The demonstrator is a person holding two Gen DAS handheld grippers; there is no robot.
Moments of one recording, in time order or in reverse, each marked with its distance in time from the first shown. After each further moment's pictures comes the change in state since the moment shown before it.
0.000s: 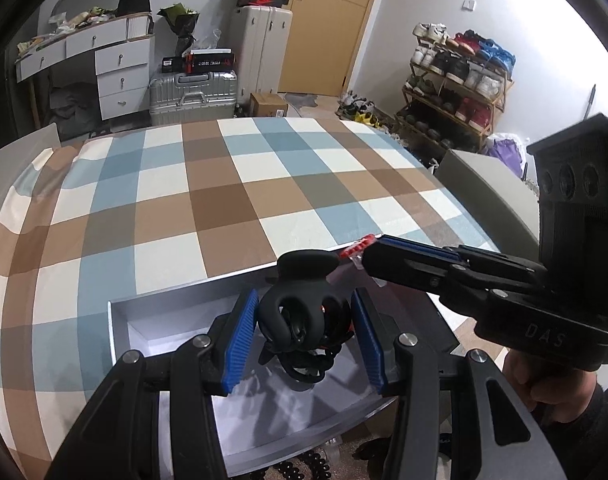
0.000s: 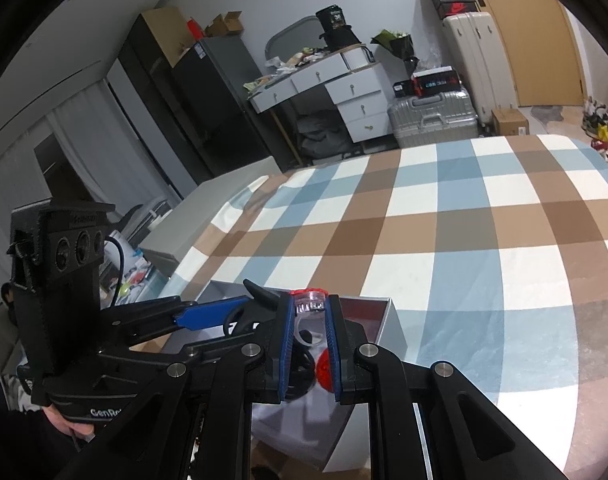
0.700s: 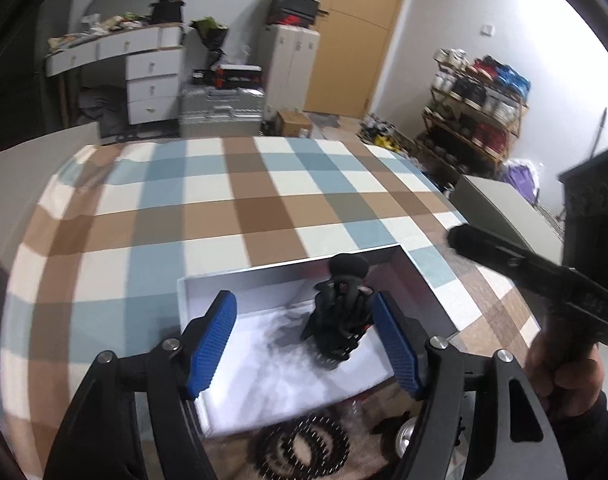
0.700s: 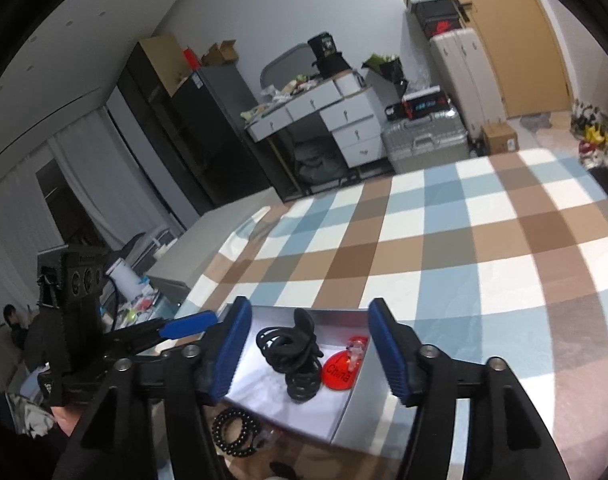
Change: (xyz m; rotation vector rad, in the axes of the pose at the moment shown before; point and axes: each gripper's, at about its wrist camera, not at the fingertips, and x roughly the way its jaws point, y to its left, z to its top) left arm -0.039 0.019 -0.015 -0.067 -0.091 0.070; right arm -0.045 0.005 -0.001 0.033 -0.121 -0.008
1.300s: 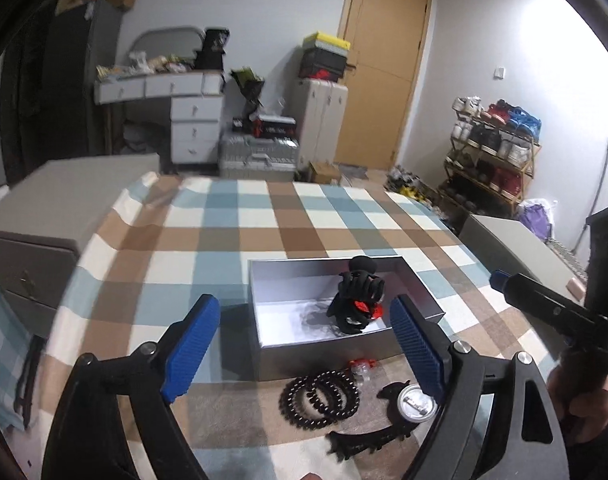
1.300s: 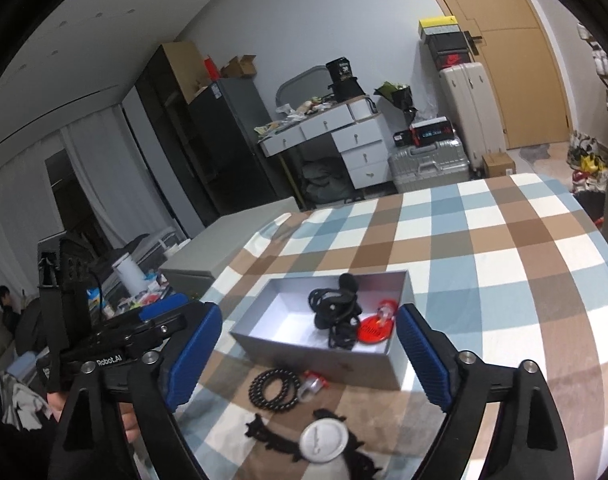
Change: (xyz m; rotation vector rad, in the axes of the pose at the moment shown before) left arm -0.063 0.001 -0.039 -0.034 -0.209 0.121; right arm -0.054 0.047 -0.042 -0.072 -0.075 -0.002
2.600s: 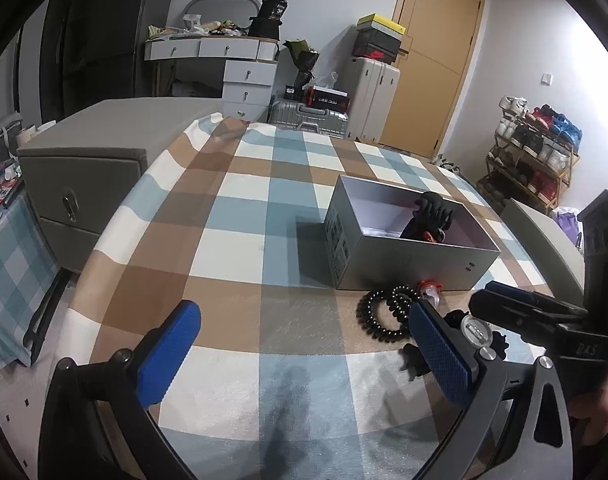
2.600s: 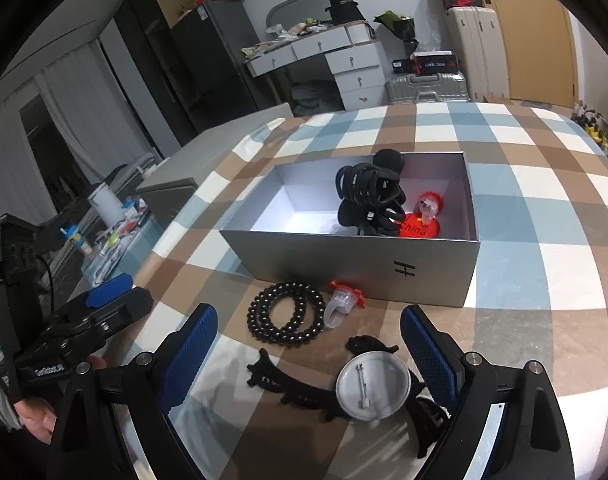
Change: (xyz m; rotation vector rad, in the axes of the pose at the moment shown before) left arm -0.021 0.048 -0.056 -0.130 0.101 0.099; right arm 0.066 0.032 -0.054 -0.030 0.291 -0.090
